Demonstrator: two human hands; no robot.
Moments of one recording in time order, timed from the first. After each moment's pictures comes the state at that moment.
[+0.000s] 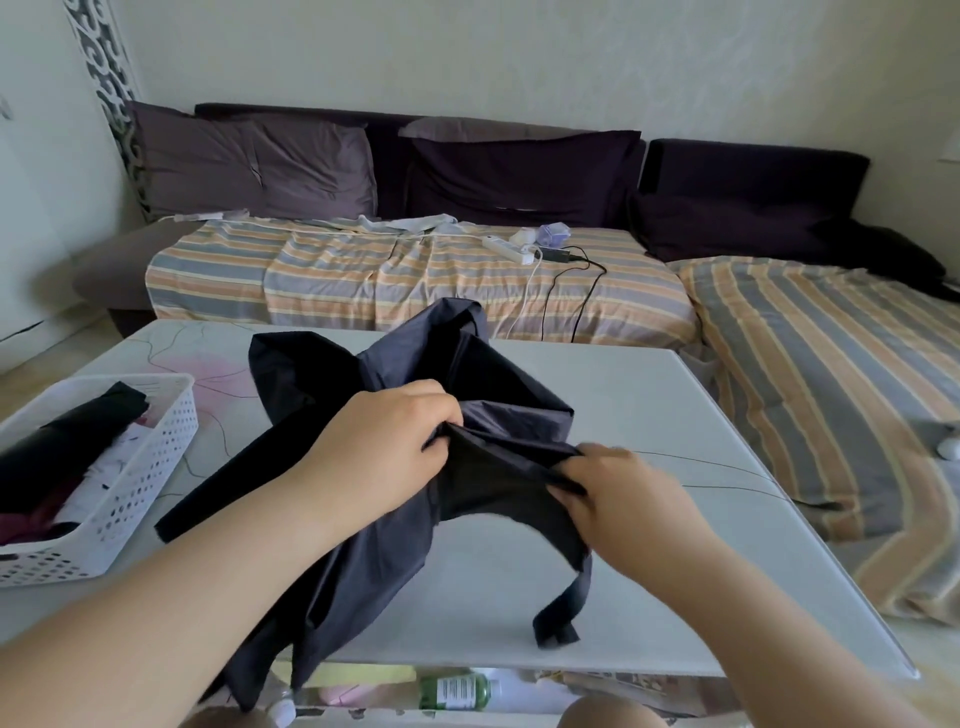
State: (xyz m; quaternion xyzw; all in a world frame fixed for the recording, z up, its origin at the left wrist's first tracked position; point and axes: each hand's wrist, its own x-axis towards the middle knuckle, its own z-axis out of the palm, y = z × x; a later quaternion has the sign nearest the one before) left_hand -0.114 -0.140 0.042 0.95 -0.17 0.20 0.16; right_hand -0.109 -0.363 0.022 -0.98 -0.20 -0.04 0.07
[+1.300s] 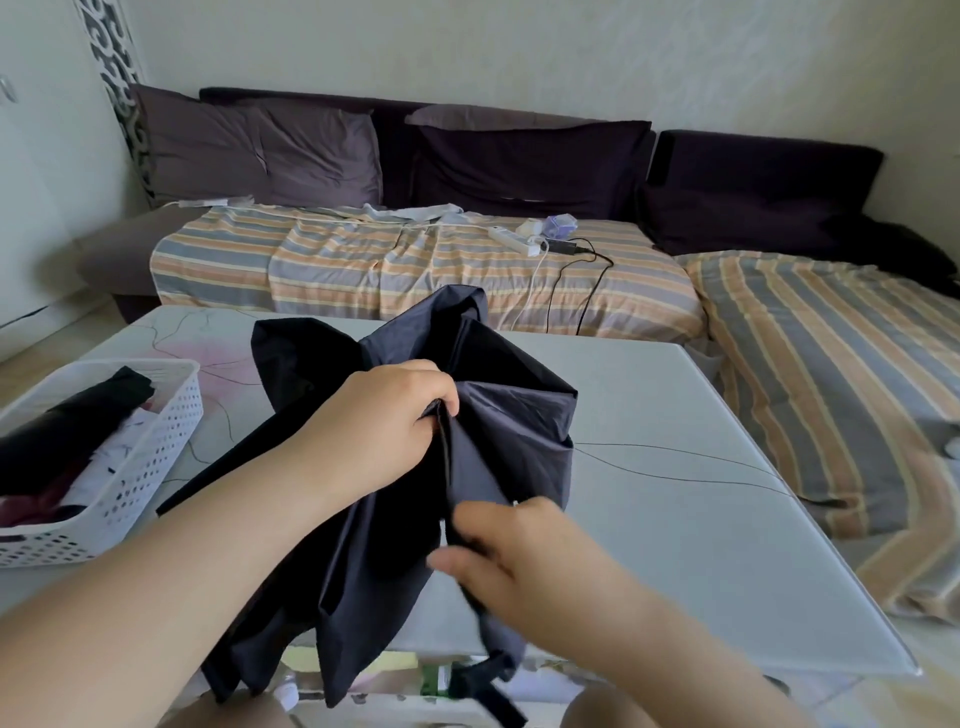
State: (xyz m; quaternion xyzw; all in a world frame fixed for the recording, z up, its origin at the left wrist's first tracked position) left_hand -0.114 -0.133 0.050 0.96 -0.14 0.15 0.20; right_hand -0.152 -0.310 0.012 -0.89 -0.37 0.01 0.27
